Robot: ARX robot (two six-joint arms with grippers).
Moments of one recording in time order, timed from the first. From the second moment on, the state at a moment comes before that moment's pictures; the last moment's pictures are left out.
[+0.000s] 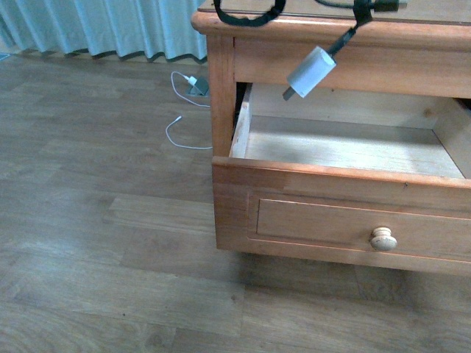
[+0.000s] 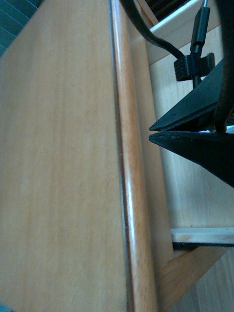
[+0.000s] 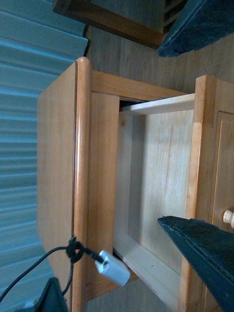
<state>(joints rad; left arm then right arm) -0.60 1.94 1.39 0.31 -0.21 -0.23 0.00 0.51 0.08 0.43 0.00 0.00</state>
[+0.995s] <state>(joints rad) -0.60 1.88 1.31 0.22 -0.26 -0.28 0.00 0.51 0.08 0.43 0.00 0.00</state>
